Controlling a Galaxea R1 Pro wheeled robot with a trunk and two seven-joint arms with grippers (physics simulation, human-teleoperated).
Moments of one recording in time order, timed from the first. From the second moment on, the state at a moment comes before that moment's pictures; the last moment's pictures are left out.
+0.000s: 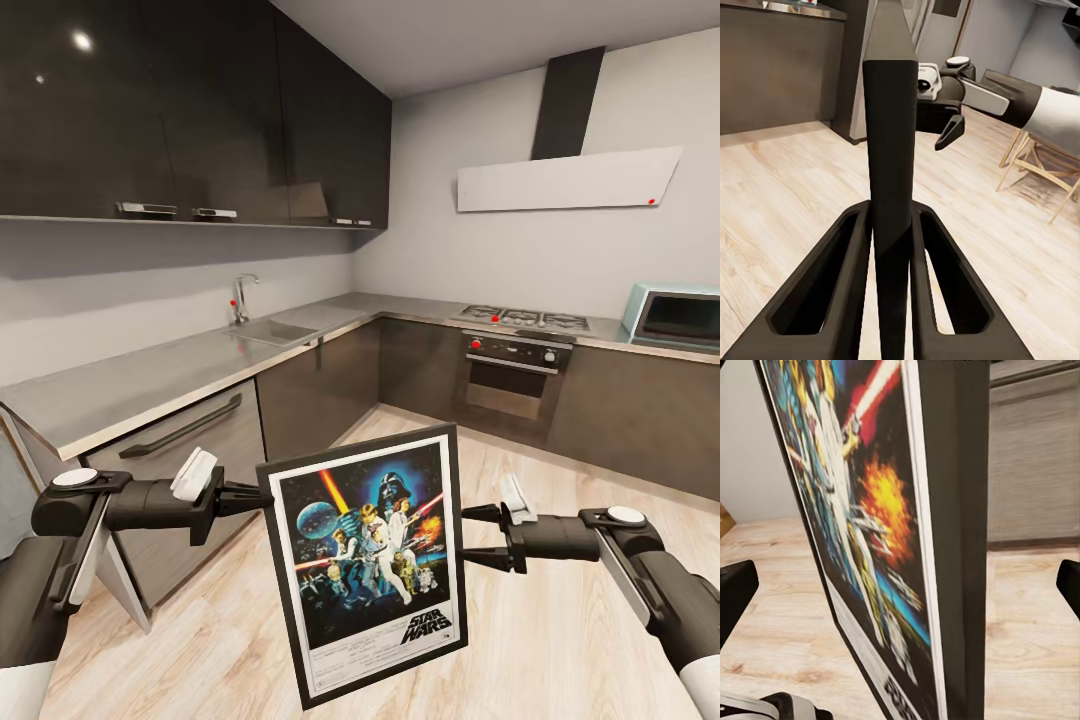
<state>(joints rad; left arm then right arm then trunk) -0.52 0.25 0.09 -1.55 0.04 0.72 -1.57 -0.53 -0.37 0.08 -1.12 -0.19 0.36 1.43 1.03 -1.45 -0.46</state>
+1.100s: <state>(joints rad) -0.52 0.25 0.09 -1.55 0.04 0.72 -1.57 -0.57 -0.34 0.12 -1.06 -0.19 0.31 1.43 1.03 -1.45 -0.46</state>
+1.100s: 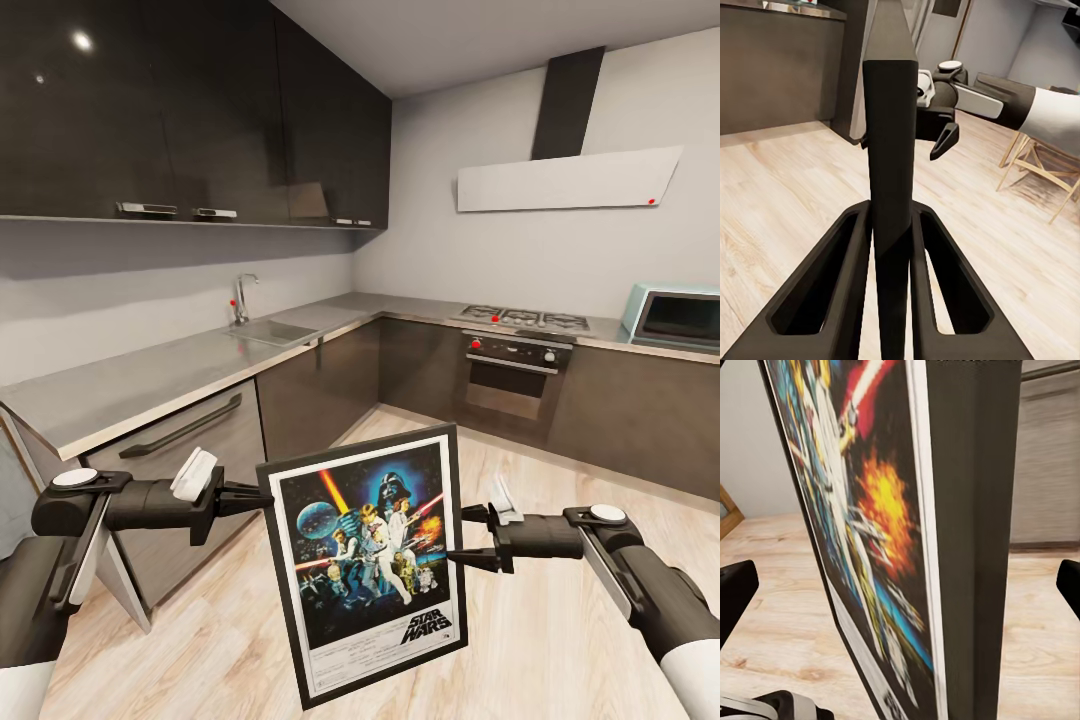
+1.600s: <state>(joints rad) -0.52 0.25 0.09 -1.55 0.04 0.71 -1.57 -0.57 -0.34 0.12 -1.06 -0.19 0.31 1.43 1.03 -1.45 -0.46</state>
